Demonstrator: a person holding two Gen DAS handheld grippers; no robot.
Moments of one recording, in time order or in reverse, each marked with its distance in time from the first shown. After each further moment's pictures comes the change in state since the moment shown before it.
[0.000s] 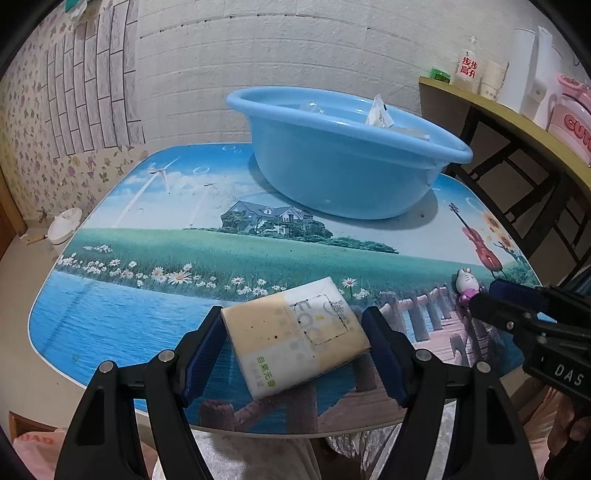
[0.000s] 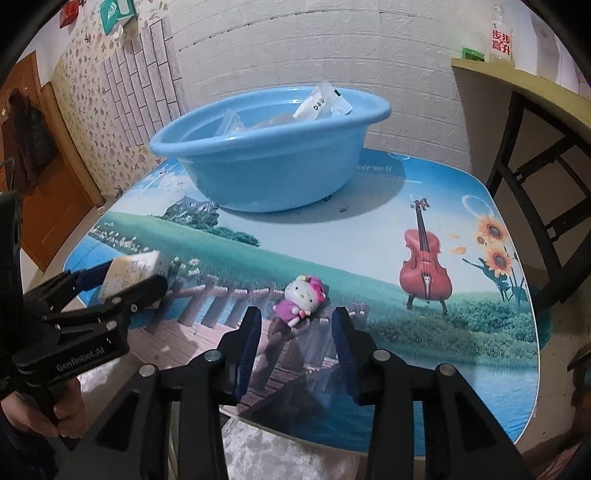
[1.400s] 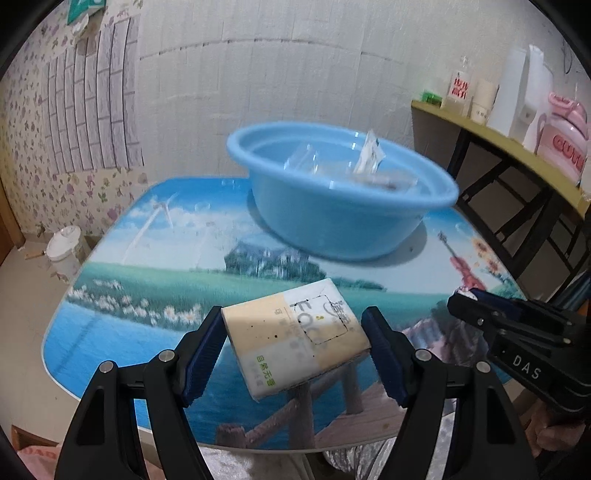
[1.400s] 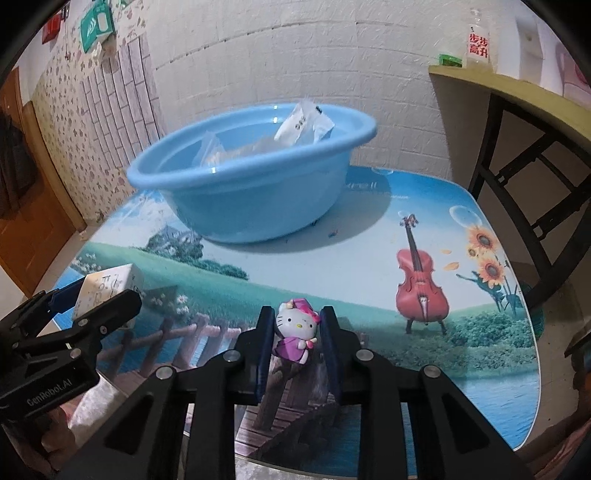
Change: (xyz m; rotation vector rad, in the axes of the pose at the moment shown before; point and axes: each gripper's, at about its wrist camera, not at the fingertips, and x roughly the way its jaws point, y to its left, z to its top) left arm -0.024 0.001 0.023 0.009 -0.094 -0.023; right arm 0.003 0.005 0.014 0.065 -0.075 -0.071
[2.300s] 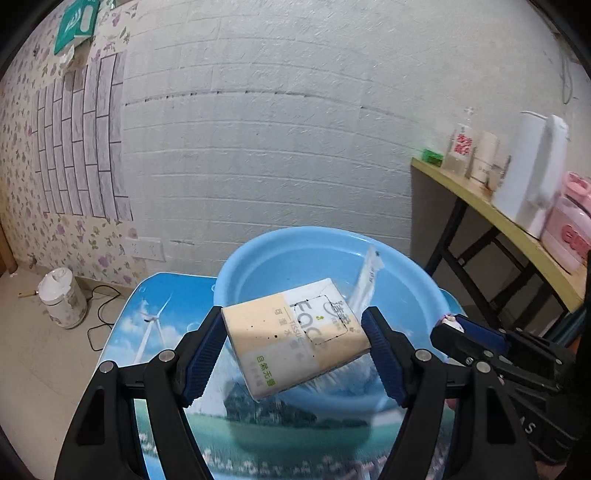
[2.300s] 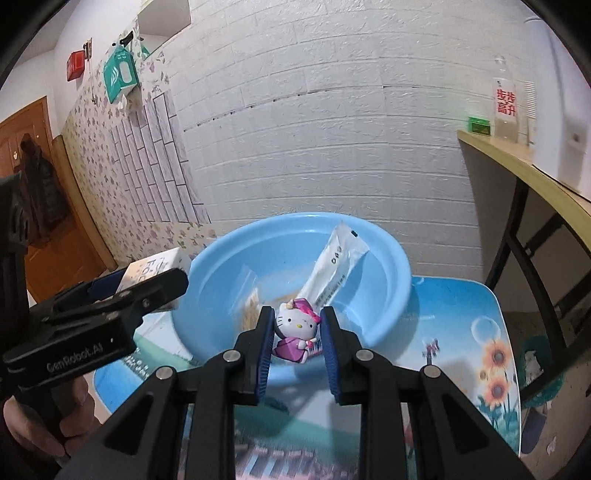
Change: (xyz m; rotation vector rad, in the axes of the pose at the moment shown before) left arm 0.011 0.003 0.125 -0.009 -0.105 -0.027; right arm -0.019 0.009 0.110 -0.012 -0.175 0.130
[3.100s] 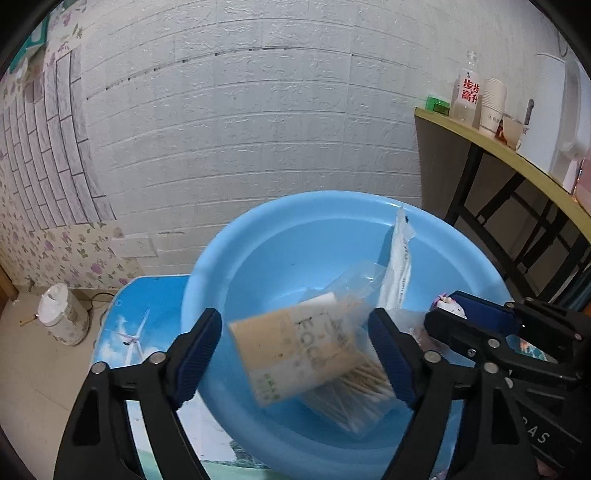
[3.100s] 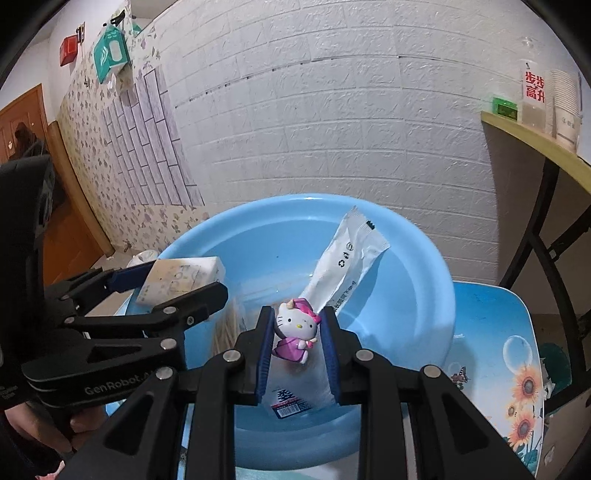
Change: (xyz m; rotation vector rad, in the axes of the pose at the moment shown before) left arm 0.079 -0.002 0.004 0.135 0.118 0.011; right arm 0.082 -0.014 0.010 -0.021 0.076 0.010
